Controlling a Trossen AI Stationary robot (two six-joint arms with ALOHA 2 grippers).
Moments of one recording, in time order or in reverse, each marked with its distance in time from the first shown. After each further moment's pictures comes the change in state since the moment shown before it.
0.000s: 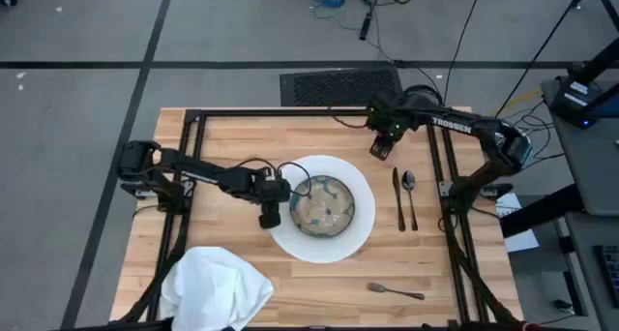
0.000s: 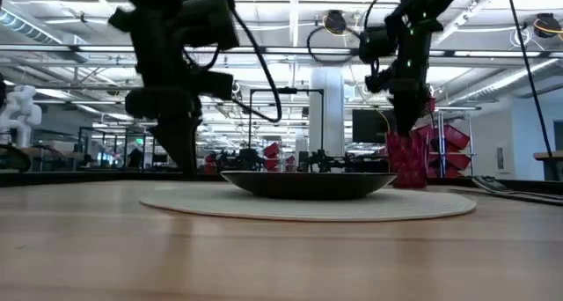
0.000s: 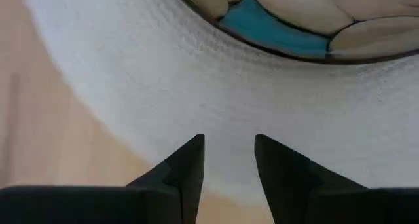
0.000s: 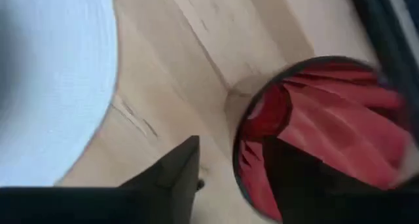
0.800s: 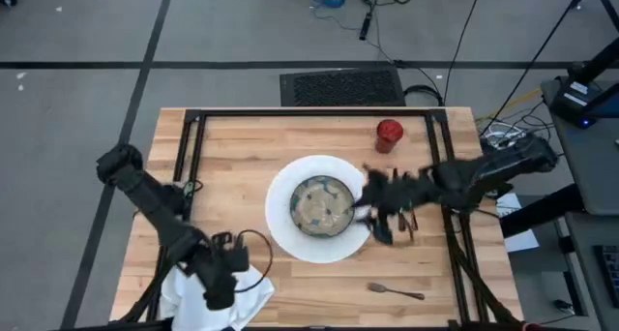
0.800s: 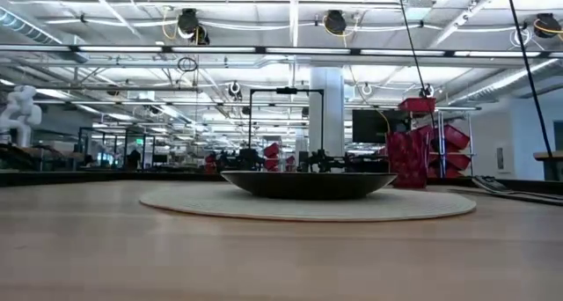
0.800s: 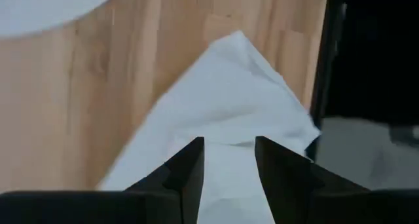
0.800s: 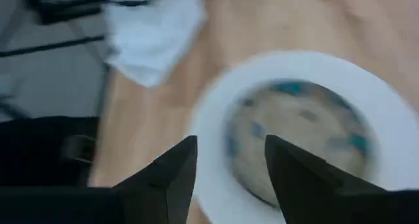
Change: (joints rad) left arm -0.785 -0.115 0.233 -0.260 0.094 -0.819; right arm 0.994 -0.216 -0.024 0.525 0.103 0.394
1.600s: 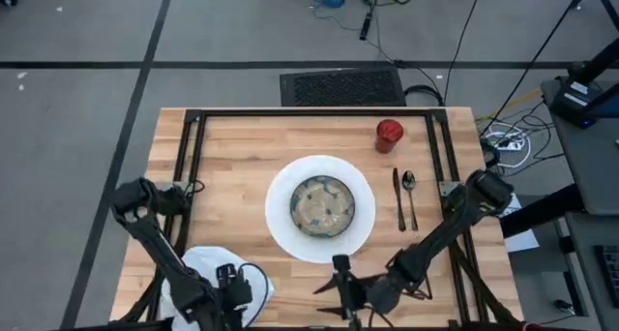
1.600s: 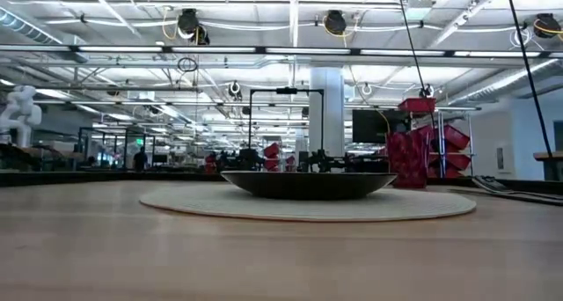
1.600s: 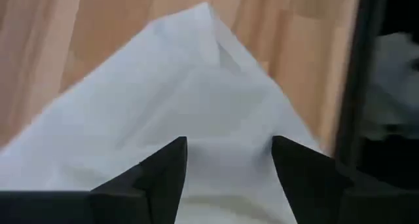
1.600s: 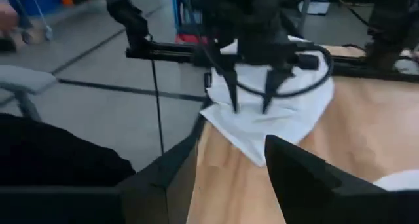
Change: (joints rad) left arm -0.178 0.388 -0.001 0.239 -0.255 -0.133; right arm 0.350 0.591 -0.011 0.907 0.314 -0.127
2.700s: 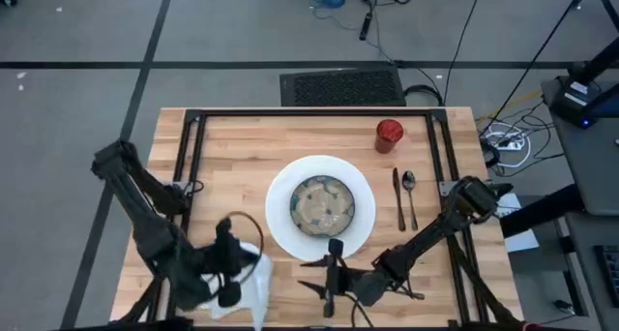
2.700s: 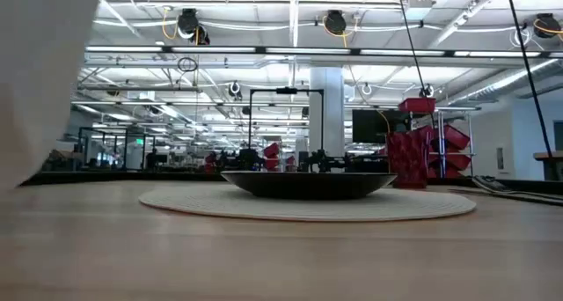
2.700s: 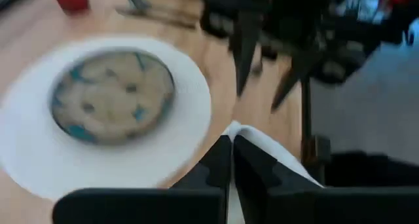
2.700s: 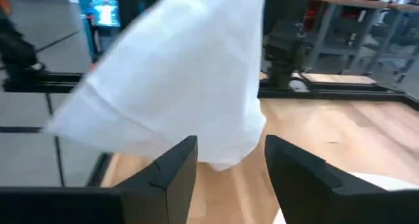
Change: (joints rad) left arm 0.124 -0.478 0.145 -0.115 -0.460 0.273; right arm -0.077 0.096 0.029 0.167 0.288 -0.114
